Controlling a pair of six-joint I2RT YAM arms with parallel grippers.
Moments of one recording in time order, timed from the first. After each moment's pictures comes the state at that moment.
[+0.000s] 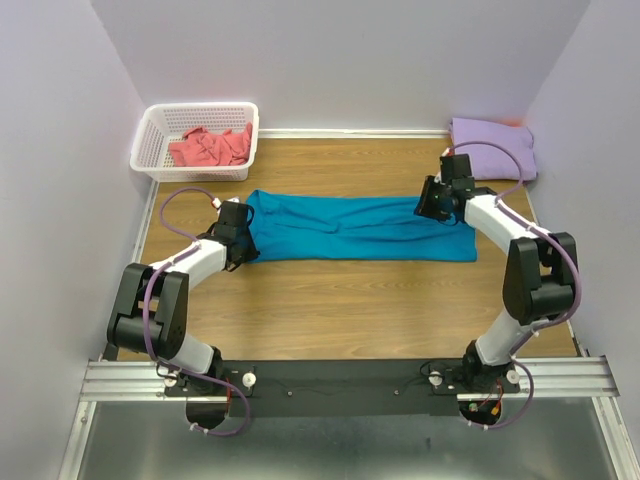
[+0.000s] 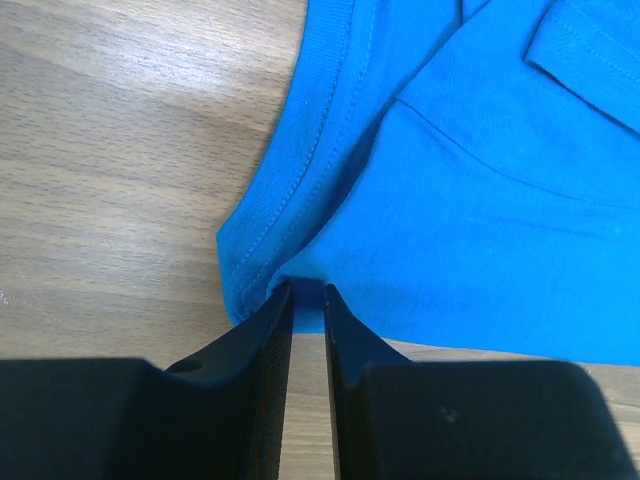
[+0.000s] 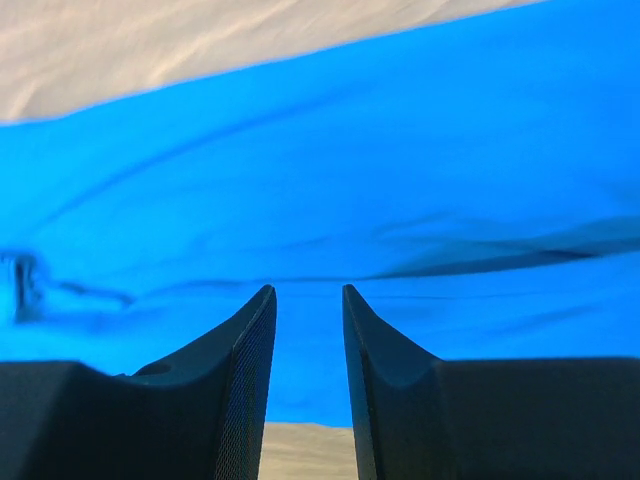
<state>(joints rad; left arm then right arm) -0.22 1.49 0.73 -0.19 -0.10 -0.50 0.15 1.69 1.15 -0.32 -0.03 0.36</state>
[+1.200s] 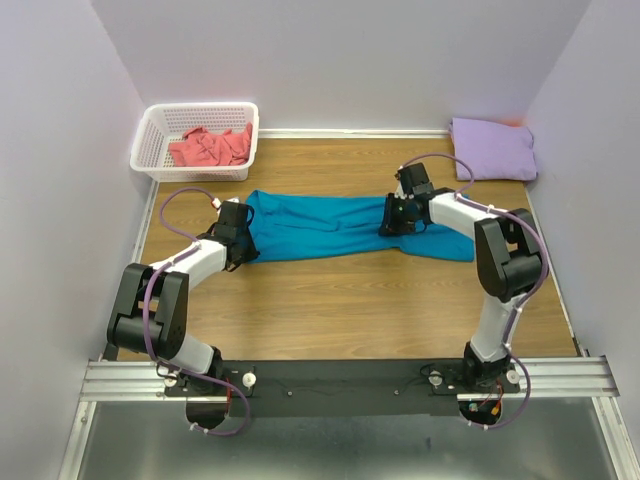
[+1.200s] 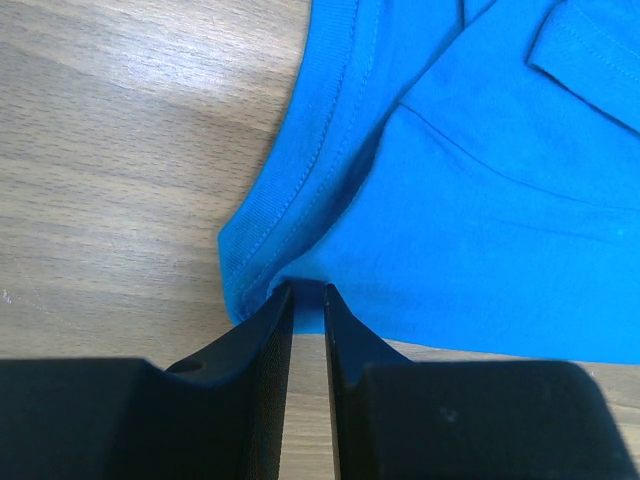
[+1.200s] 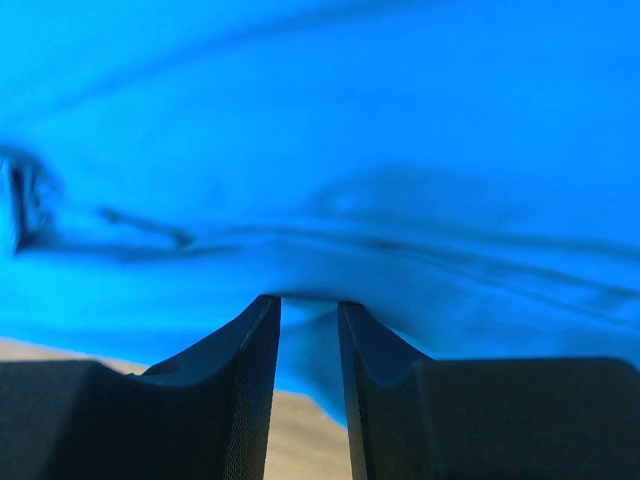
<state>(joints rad) -0.22 1.49 0.73 -0.19 -0.10 -0.50 0.32 1.89 1.20 -0.36 -0.17 0.40</state>
